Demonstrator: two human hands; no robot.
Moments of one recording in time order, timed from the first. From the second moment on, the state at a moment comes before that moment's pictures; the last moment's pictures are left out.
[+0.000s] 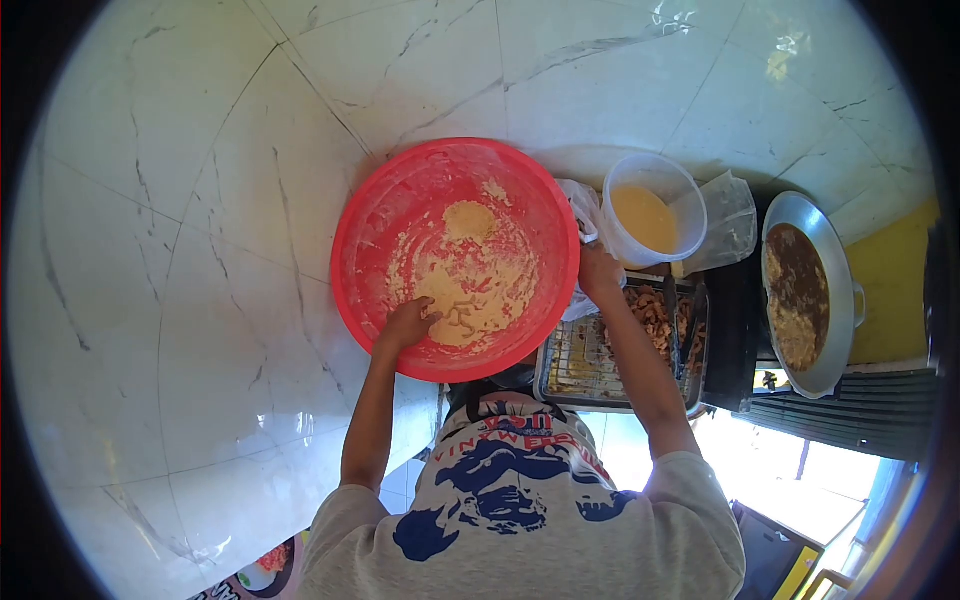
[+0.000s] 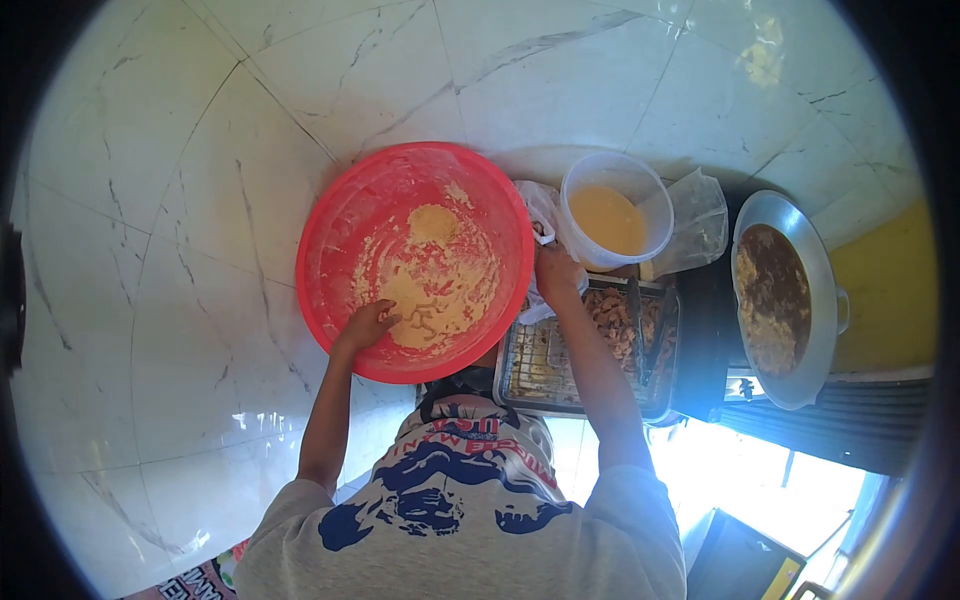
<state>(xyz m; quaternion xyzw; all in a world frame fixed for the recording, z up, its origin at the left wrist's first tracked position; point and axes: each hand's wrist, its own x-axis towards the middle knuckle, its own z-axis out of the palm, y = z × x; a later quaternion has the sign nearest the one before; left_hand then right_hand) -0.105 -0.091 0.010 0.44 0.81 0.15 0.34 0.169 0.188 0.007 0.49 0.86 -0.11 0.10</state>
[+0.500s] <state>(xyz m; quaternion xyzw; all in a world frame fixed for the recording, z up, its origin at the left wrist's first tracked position) -0.109 -0.077 0.002 0.50 0.76 0.25 0.34 0.227 0.158 0.122 0.40 0.83 -0.31 -0.24</state>
